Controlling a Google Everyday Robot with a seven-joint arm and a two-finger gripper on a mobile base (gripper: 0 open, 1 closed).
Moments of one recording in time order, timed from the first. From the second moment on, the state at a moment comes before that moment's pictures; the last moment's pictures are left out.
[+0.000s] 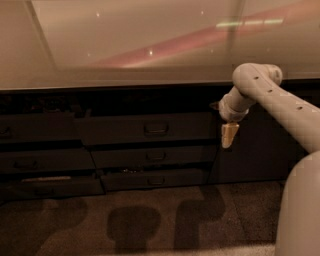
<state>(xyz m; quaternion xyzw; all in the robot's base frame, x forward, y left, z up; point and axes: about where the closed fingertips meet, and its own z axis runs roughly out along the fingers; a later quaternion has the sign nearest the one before) 0.707 -0.251 0.646 -0.75 0.64 -0.04 0.16</state>
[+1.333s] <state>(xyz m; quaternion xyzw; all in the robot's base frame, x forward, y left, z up) 0.707 -0.250 0.644 -0.75 0.64 -0.04 0.15</state>
